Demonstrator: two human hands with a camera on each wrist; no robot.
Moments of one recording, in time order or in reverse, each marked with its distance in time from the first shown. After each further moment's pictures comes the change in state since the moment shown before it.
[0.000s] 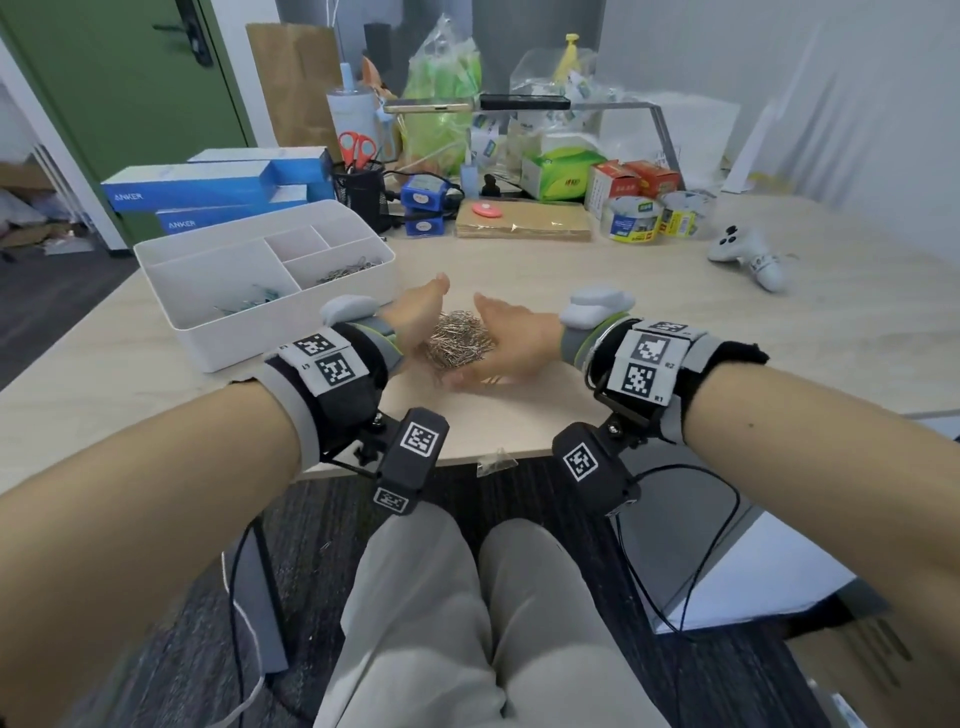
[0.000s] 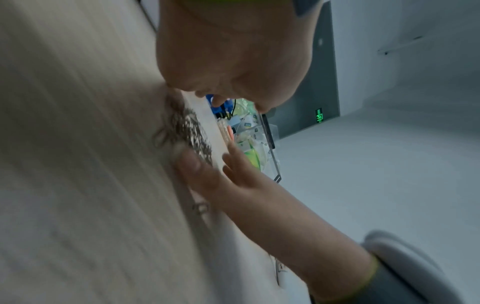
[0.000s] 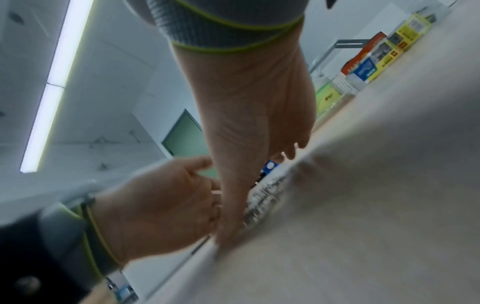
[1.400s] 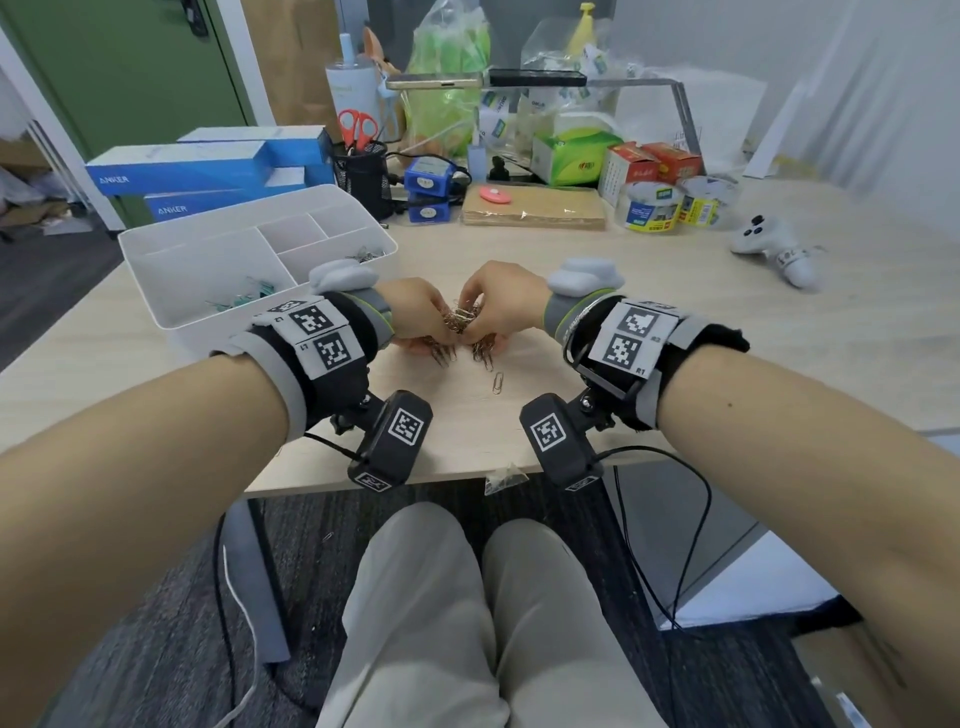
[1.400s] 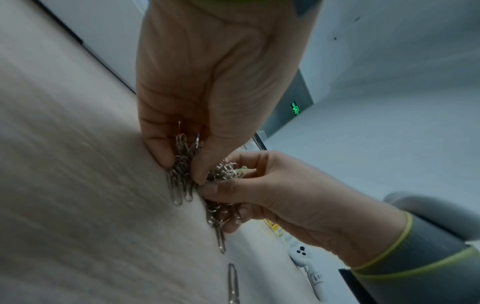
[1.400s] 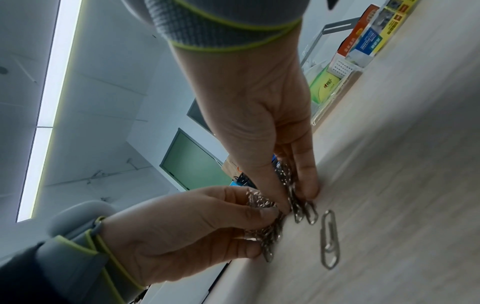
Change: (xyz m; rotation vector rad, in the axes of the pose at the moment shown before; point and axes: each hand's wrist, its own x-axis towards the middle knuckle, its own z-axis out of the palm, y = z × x) left_hand 0.029 0.000 -0.020 0.578 -0.172 0.138; right_hand 0.035 -0.011 -0.019 0.271 0.160 0.017
